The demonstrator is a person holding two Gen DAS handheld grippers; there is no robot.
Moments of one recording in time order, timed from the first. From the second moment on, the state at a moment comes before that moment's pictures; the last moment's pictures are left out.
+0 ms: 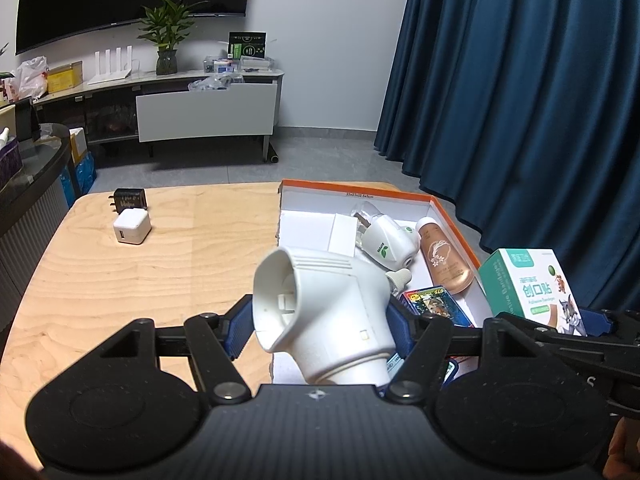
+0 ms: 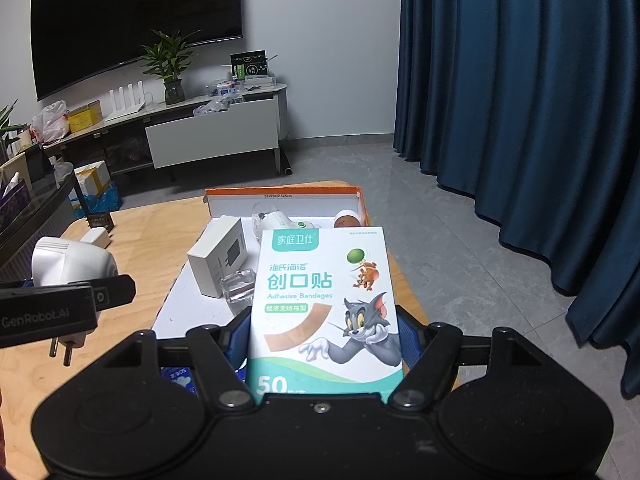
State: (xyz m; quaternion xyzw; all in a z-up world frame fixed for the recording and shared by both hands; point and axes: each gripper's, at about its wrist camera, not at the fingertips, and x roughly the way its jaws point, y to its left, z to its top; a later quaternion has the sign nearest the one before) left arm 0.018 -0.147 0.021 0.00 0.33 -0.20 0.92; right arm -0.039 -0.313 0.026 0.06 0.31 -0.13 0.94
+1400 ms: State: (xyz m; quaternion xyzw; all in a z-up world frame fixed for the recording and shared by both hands) left arm 0.024 -0.152 0.019 0.01 0.33 -0.22 0.92; right arm -0.035 -0.310 0.014 0.06 0.33 -0.12 0.94
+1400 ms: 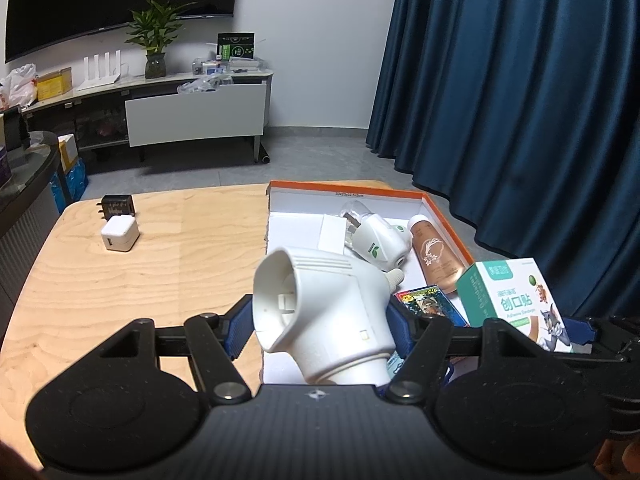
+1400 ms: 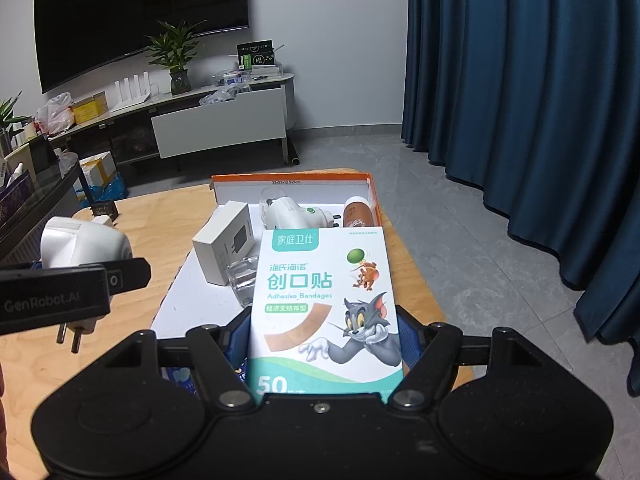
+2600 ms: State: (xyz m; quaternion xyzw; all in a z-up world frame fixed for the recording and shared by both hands) left arm 0.064 -0.194 0.008 0.03 0.33 -0.27 0.90; right arm 0.047 -0.366 0.022 0.12 0.34 -0.10 0.93
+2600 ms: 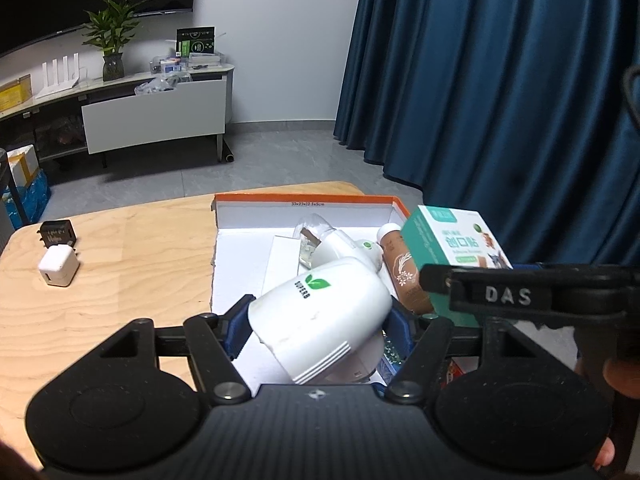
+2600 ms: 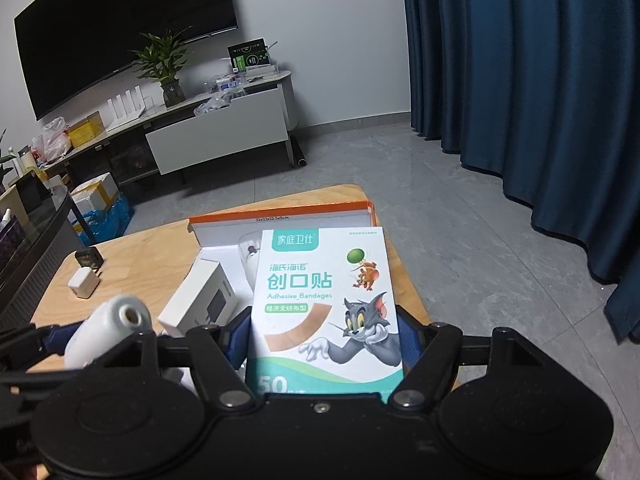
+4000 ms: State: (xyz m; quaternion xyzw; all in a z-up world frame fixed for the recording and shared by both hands) left arm 0.058 -0.214 0.008 0.02 0.32 -0.31 0.89; right arm 0.058 -0.369 0.047 0.12 0.29 -0.11 0.94
